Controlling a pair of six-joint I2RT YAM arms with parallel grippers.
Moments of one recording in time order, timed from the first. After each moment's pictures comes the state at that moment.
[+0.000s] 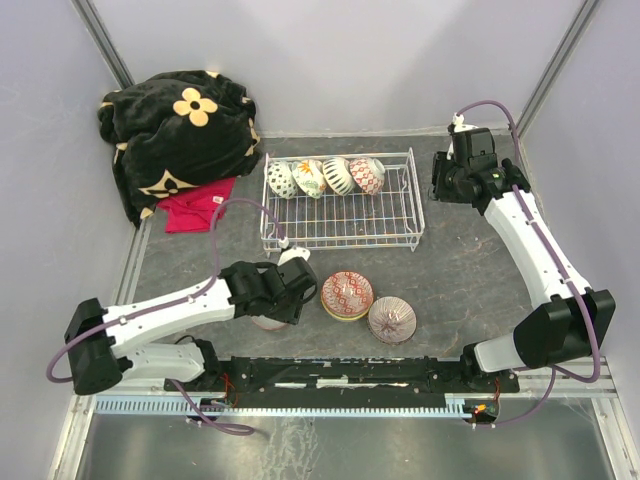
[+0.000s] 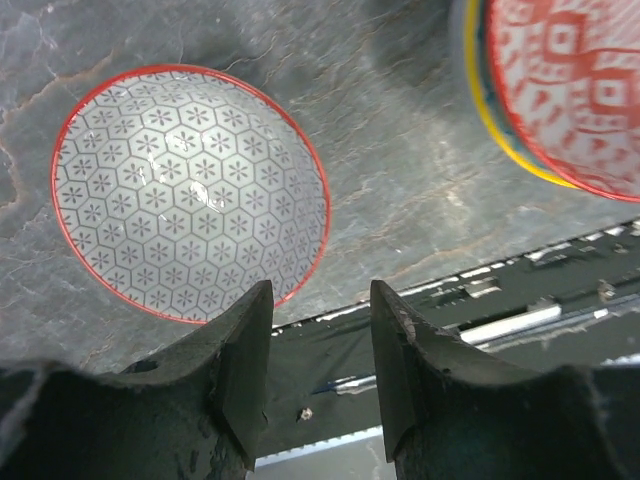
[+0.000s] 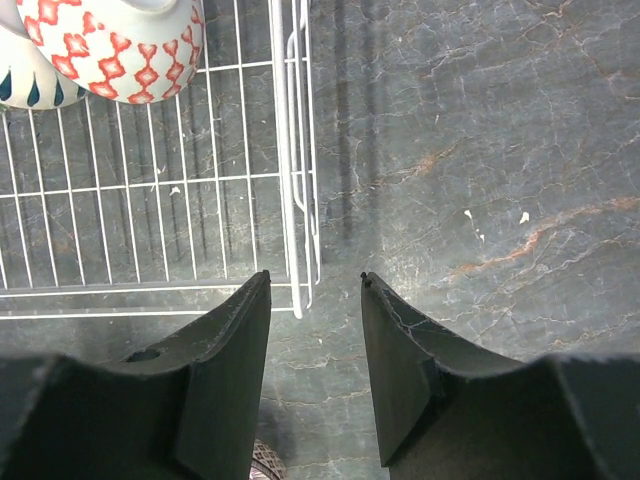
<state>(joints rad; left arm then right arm) -1.08 1.15 0.92 -0.94 -0.27 -0.72 0.20 1.43 1.41 -0.78 0.10 0.26</state>
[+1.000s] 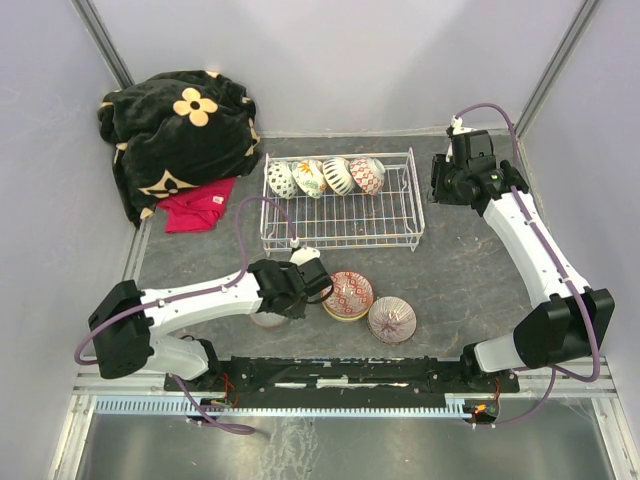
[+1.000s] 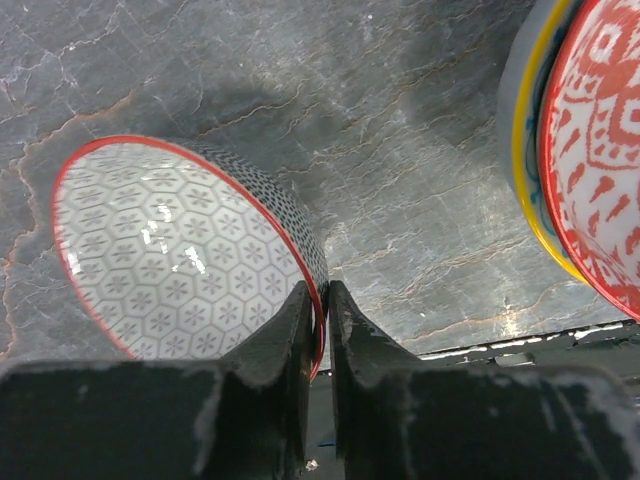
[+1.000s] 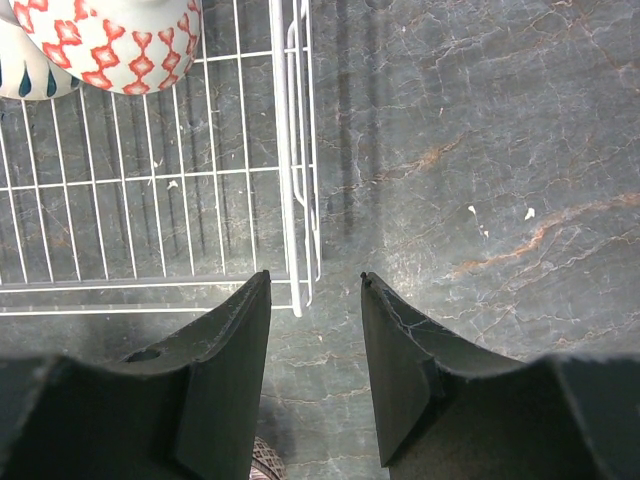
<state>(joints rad) -1.08 1.35 0.91 -0.86 -0.37 -0.74 0.20 1.43 1.39 -0.77 0.09 0.26</state>
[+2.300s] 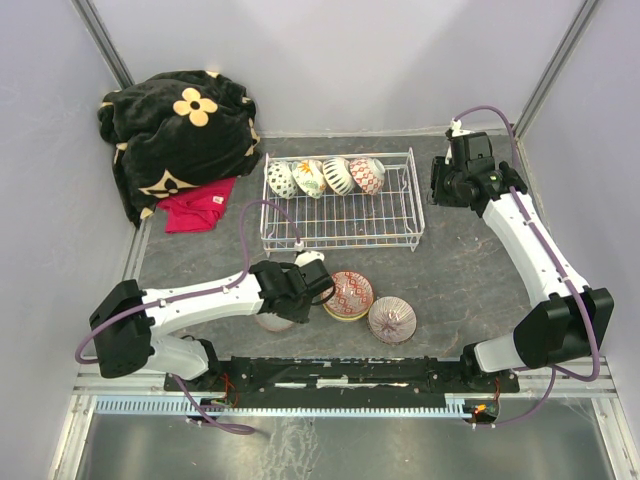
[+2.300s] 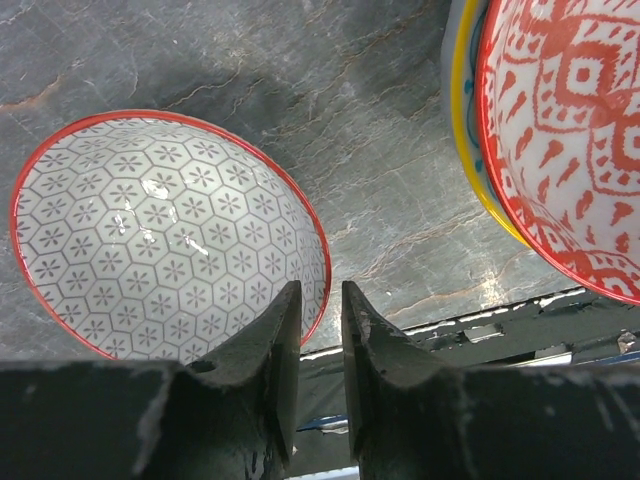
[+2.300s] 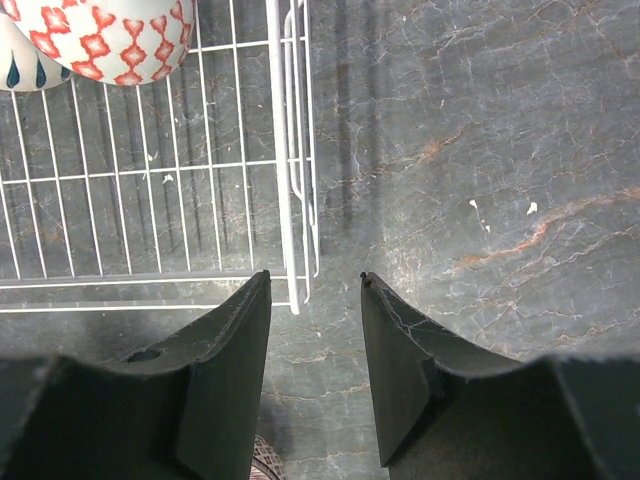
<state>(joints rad) -1.10 1.35 0.90 -0.84 -0.28 -0.74 0.20 1.43 1.37 -0.77 0.09 0.26</state>
